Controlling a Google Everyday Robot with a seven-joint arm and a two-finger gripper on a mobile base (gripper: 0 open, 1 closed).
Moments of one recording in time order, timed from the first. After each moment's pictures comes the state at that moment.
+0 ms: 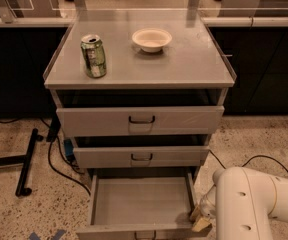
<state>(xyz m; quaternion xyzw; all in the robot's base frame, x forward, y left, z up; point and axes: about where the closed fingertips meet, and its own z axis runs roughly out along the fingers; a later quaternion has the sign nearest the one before) 0.450 -0.241 0.186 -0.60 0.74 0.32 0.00</state>
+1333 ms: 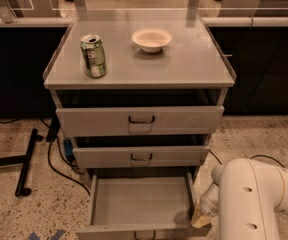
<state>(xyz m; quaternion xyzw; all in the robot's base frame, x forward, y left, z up) 0.444 -0.235 0.219 -0.63 0.71 0.31 0.00</state>
